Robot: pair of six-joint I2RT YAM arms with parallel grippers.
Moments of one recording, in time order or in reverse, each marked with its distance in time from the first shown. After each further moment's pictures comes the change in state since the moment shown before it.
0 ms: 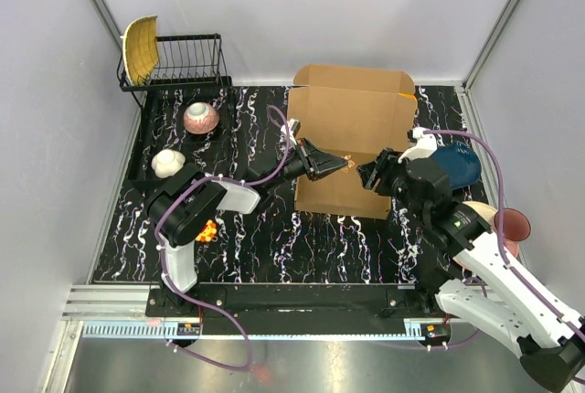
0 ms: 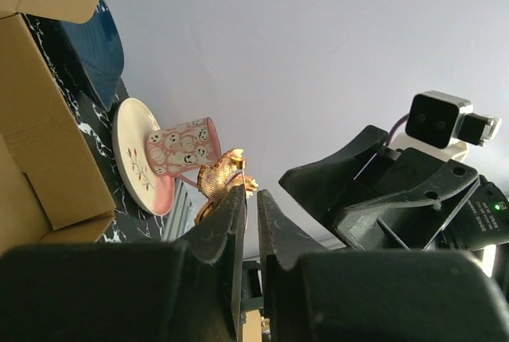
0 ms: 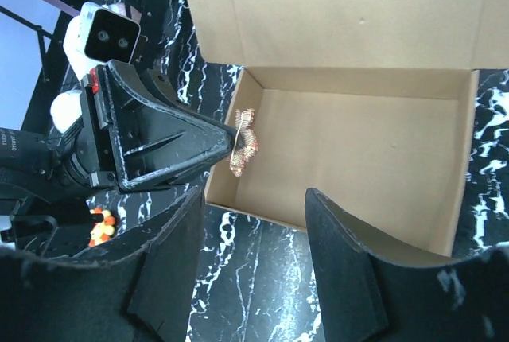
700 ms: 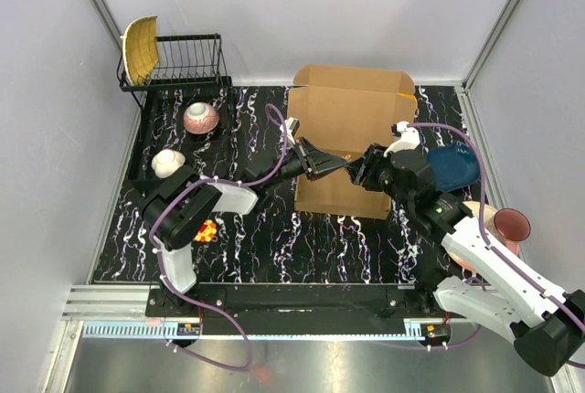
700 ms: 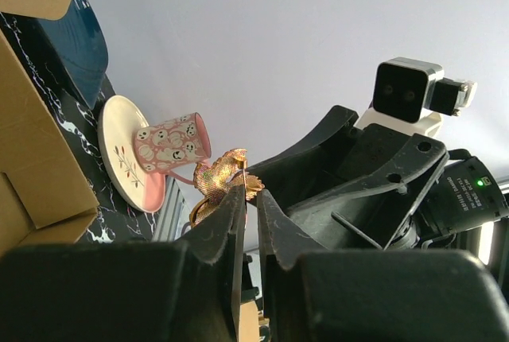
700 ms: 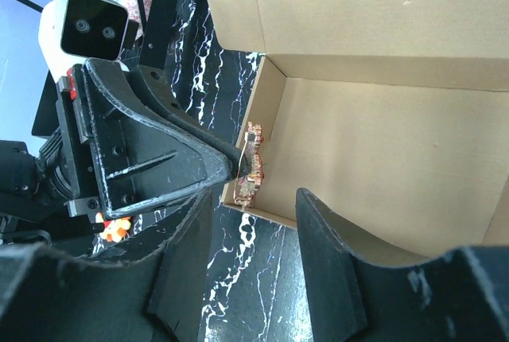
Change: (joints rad) left arm 0.000 -0.045 -0.016 0.005 0.018 0.000; right arm 0.000 0.142 0.000 0.123 -0.084 0.056
